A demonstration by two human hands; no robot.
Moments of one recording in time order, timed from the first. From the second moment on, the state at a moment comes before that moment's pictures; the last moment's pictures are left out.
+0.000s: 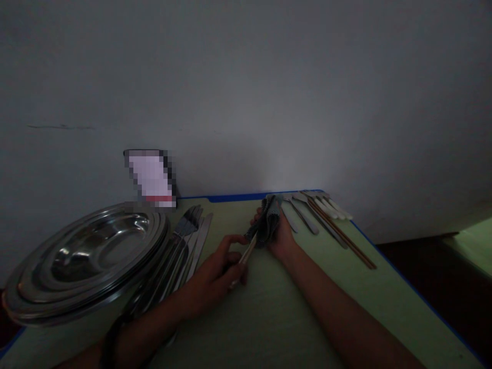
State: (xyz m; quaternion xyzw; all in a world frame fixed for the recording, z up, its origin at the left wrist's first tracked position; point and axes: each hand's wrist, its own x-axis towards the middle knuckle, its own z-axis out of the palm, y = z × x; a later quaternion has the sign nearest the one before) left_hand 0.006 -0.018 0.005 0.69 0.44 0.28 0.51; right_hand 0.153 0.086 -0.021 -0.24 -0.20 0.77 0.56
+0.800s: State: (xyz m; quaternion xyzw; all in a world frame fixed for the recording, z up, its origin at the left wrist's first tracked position) left_hand -0.002 -0.016 0.008 0.74 0.35 0.24 0.53; right_hand 0.155 0.087 -0.022 -0.22 -0.17 0.82 0.50
